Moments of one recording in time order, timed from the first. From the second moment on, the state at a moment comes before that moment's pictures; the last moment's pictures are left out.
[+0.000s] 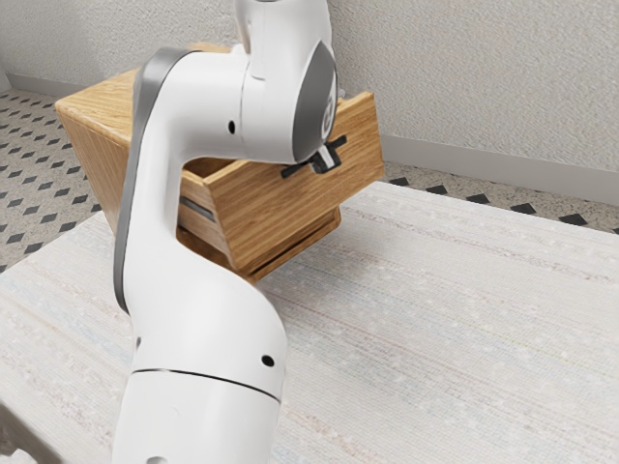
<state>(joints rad) 2.12 -1.07 -1.23 -1.26 -0.95 1.70 -2.19</state>
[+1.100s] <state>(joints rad) 2.03 -1.07 -1.22 -1.26 -0.95 1.70 -2.23</state>
